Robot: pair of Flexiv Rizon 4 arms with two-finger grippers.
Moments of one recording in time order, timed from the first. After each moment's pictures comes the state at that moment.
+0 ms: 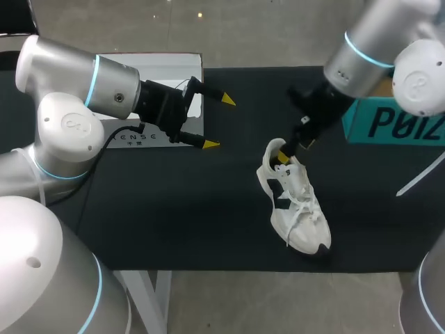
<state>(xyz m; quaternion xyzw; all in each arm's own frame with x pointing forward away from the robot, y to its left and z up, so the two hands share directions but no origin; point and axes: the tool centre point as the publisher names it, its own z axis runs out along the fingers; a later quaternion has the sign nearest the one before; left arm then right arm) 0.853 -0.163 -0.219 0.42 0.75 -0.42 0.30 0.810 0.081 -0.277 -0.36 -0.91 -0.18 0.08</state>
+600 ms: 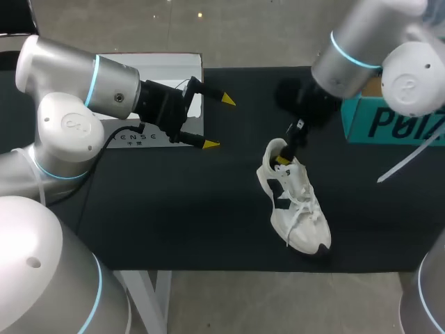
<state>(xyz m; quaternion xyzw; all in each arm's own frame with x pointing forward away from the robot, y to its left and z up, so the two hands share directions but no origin) 0.853 -0.163 -0.219 0.42 0.75 -0.42 0.30 0.824 0.096 -0.270 -0.16 -0.97 -0.17 -0.01</state>
